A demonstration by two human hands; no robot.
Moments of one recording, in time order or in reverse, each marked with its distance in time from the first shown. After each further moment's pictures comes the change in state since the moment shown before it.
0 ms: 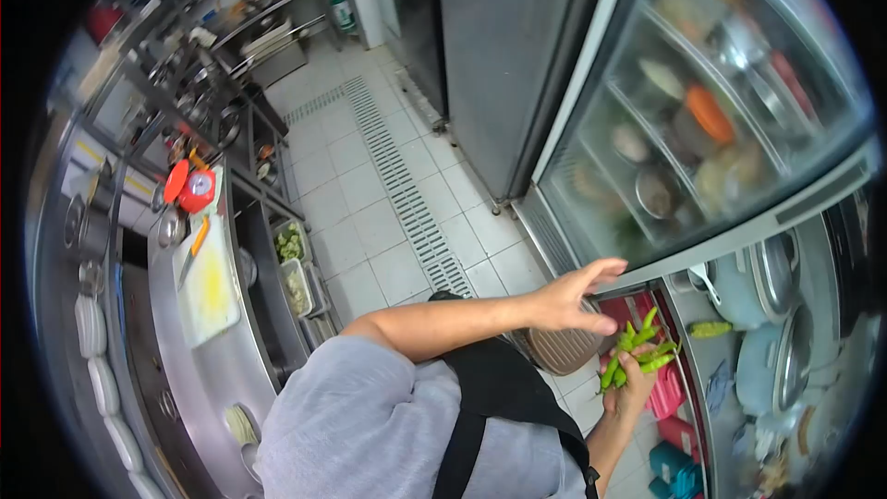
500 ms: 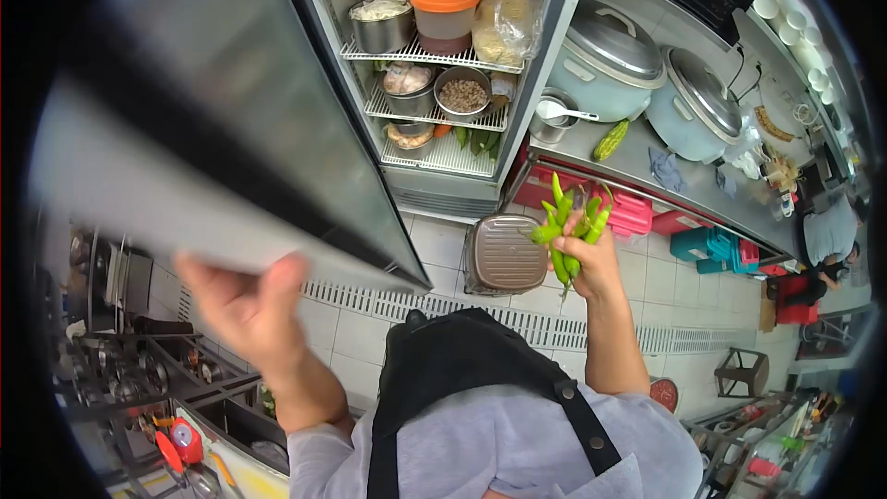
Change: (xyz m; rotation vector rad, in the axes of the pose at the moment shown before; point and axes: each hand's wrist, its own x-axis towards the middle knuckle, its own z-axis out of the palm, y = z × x) left_hand -0.038 0.191 -0.100 0.389 0.543 0.608; right_hand -0.007 -0.031 0.013 0.098 0.091 -0.138
